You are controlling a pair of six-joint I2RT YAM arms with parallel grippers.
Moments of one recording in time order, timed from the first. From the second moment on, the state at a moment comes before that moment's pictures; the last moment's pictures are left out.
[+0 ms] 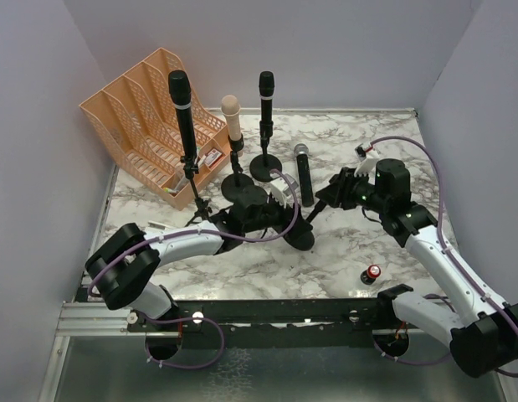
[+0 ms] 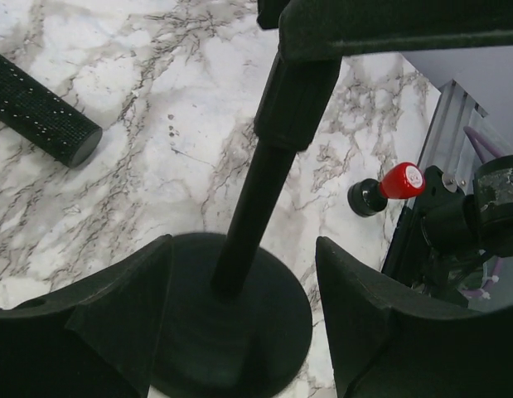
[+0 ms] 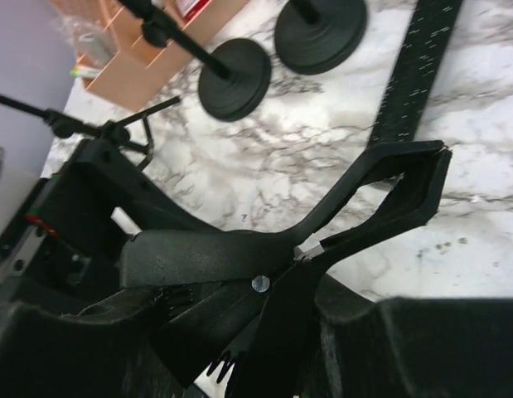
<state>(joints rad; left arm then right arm) -0.89 1.48 0.78 0.41 0.27 -0.38 0.32 0.99 0.82 -0.27 -0.35 0.40</state>
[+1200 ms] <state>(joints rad) -0.94 1.56 0.71 0.57 0.25 -0.46 0.37 0.97 0.57 0.16 -0.48 0.64</state>
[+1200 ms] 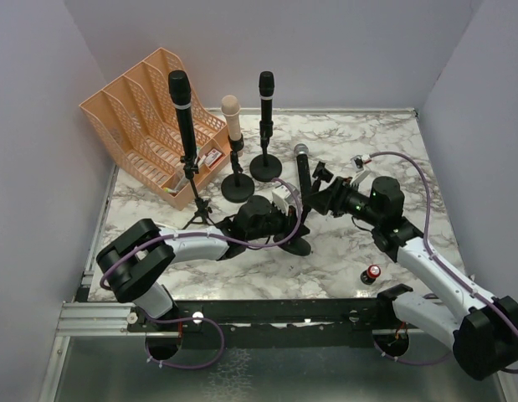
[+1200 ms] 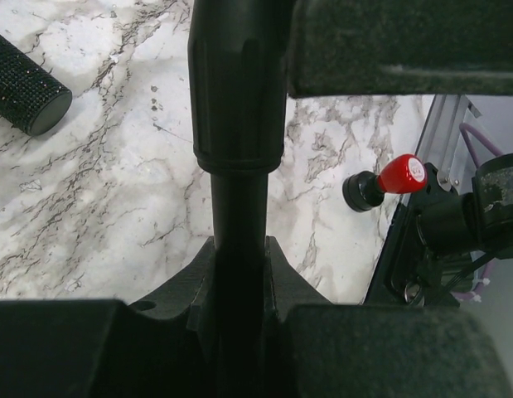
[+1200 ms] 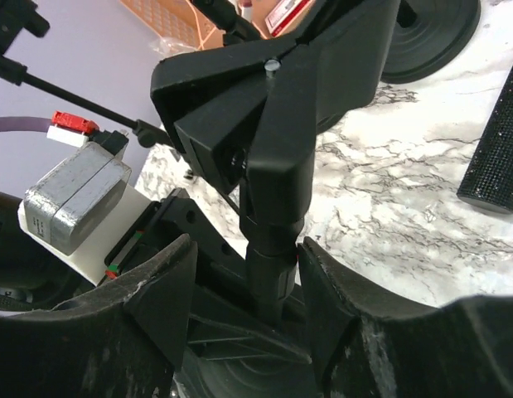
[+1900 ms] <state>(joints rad) -0.92 1.50 0.71 0.55 0.31 -0.48 0.38 1.00 0.53 0.35 -0.52 0.65</state>
